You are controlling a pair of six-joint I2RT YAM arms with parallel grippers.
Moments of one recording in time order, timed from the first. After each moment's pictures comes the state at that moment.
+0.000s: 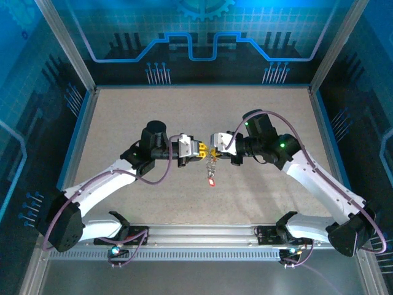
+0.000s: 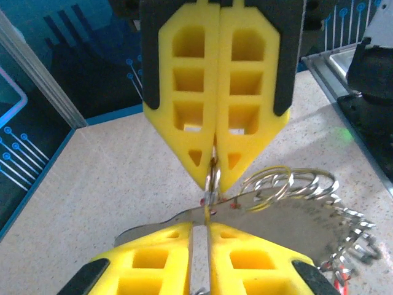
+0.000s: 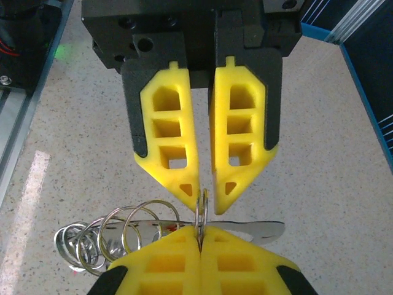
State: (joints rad) left arm -0.57 1.25 0.84 0.08 0.76 0.57; right arm 0.60 1.19 1.17 -0.70 -0.54 -0.82
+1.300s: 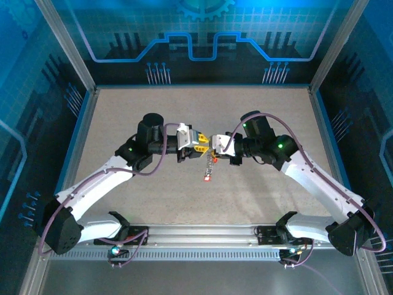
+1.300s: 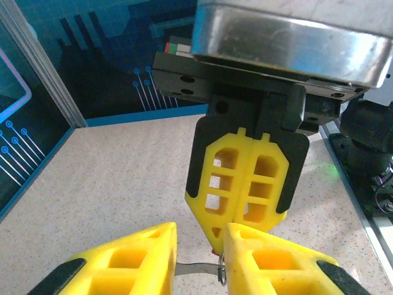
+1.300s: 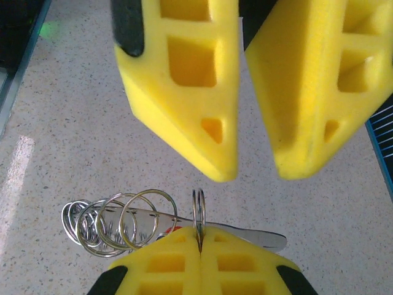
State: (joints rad) left arm -0.57 1.23 0.95 -0.02 0.76 0.41; right arm 0.61 1.19 1.15 -0.68 -0.48 -0.85
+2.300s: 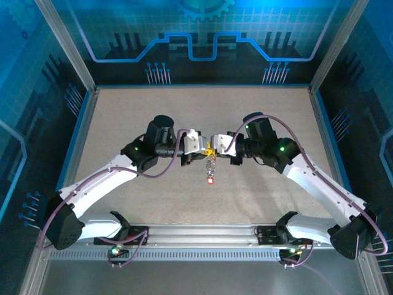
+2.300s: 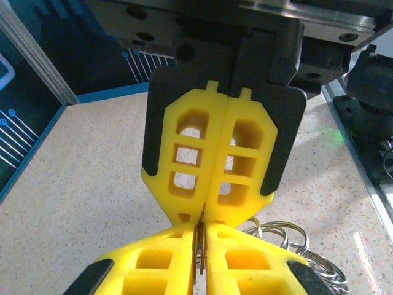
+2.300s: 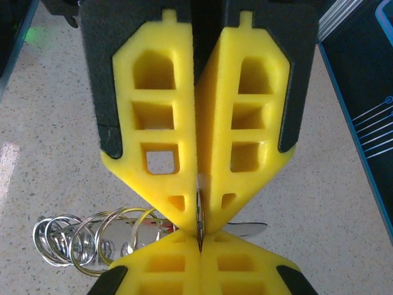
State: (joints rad) left arm -0.64 1.26 1.00 -0.16 0.64 0.54; right arm 0.61 1.16 1.11 -0.62 -0.47 -0.83
